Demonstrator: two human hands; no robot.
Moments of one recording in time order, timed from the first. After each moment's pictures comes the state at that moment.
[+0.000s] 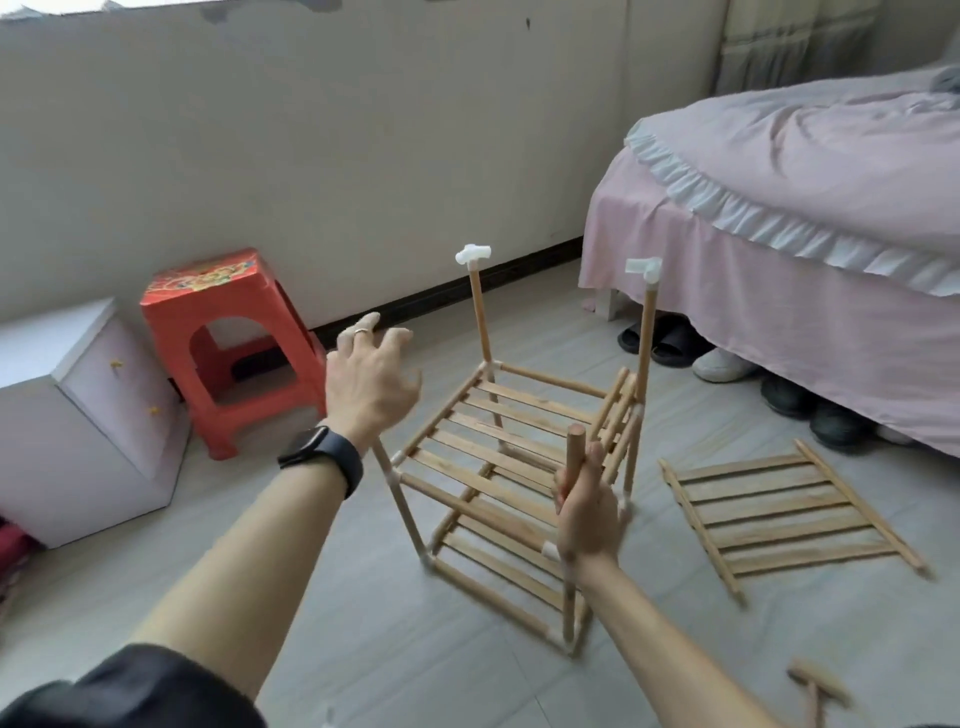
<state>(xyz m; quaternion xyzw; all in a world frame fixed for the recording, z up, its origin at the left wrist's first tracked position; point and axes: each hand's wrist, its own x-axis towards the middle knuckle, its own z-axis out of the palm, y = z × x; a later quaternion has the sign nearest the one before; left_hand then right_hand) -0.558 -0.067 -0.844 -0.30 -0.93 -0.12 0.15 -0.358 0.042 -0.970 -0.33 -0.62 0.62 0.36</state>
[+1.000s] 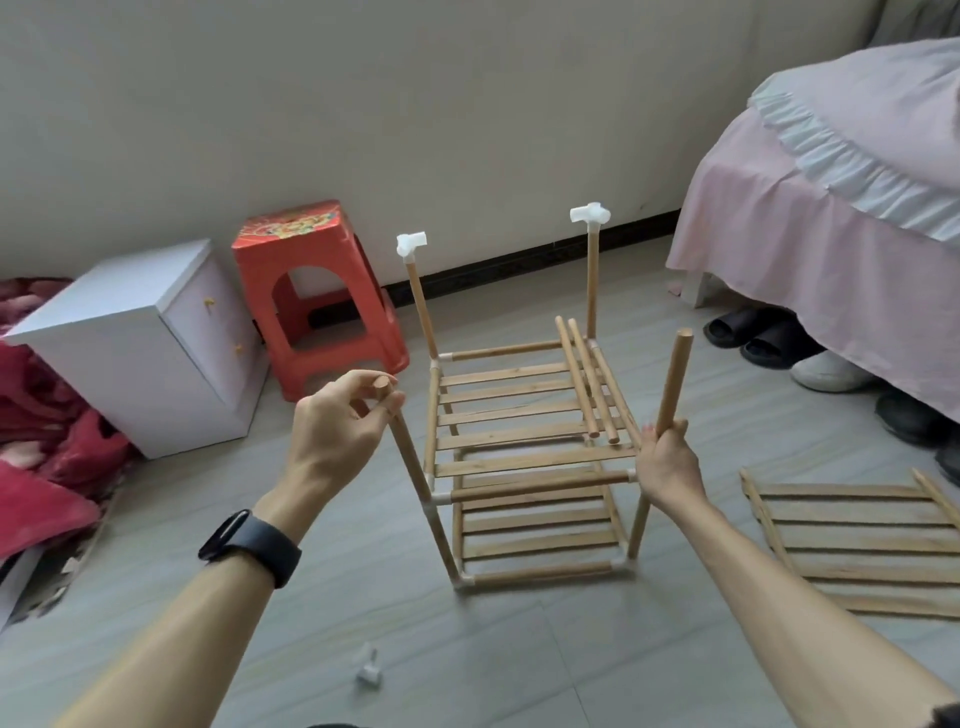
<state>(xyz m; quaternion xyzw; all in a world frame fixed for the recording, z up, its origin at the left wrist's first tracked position) -0.549 -0.192 -0.888 -0.26 -0.87 -0.38 0.17 -0.429 0.145 -1.027 -0.39 -0.79 0.44 0.17</state>
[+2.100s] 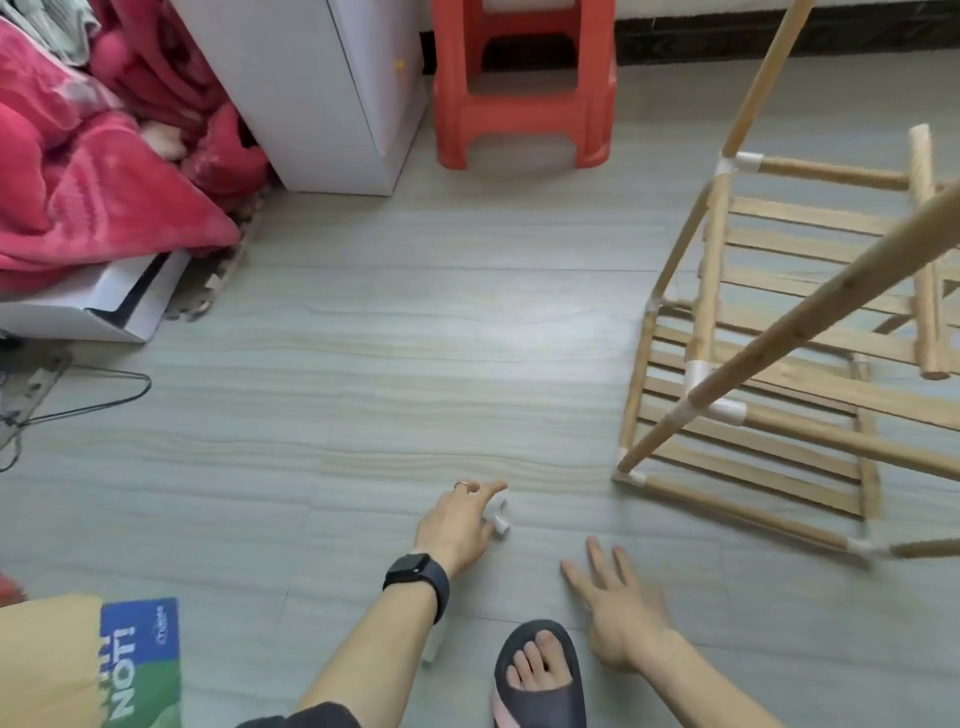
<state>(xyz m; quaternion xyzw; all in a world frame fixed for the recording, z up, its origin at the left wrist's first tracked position) -0.528 -0.355 -1.253 -0.05 -0.94 -0.15 -0.30 -0.436 -0.131 -1.274 0.05 -0.88 0.04 -0.46</state>
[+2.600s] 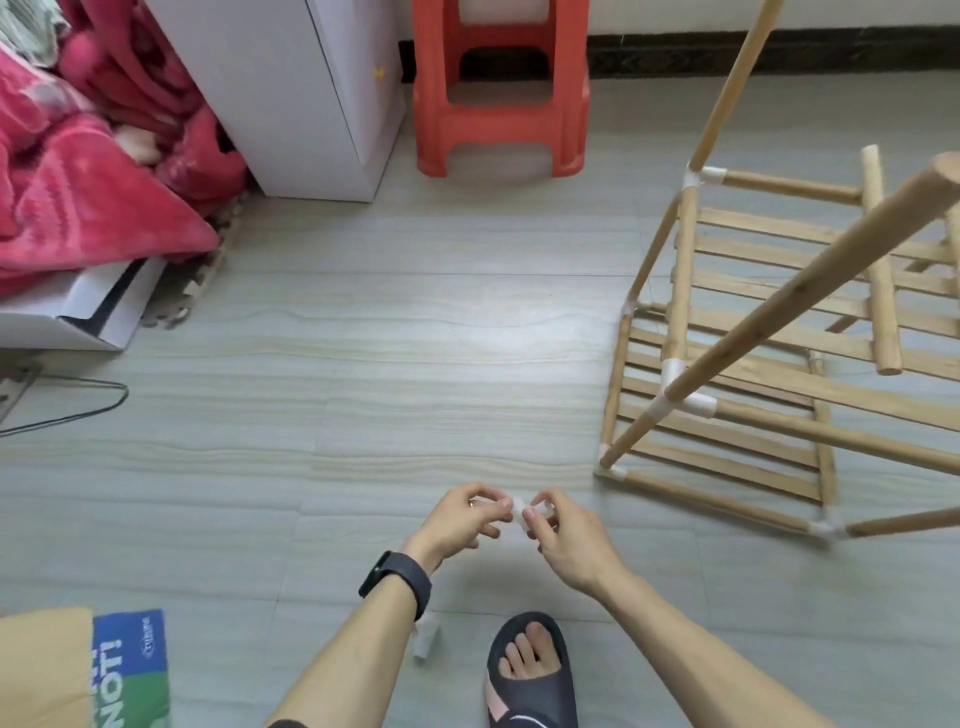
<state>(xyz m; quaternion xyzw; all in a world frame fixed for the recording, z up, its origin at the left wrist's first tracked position) -0.530 -0.348 -1.224 0.12 -0.75 -0.51 -0.40 -0.484 -0.165 -1.222 -0.12 -0.86 0.43 -0.23</state>
